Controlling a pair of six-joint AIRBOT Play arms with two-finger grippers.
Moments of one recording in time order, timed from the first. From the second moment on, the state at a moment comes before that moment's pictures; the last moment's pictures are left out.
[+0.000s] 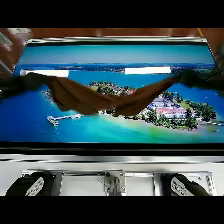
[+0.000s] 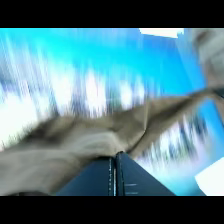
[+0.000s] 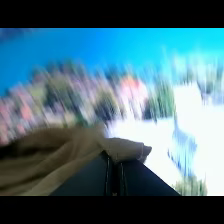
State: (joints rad) left arm 0.08 -0.82 1.17 0.62 -1.00 -1.20; right arm -0.29 -1.15 1.26 -0.80 1.01 1.21
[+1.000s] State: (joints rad) left arm 0.39 -0.71 1.56 1.07 -1.57 -1.39; right arm -0.29 -0.84 1.68 -1.42 1.44 1.57
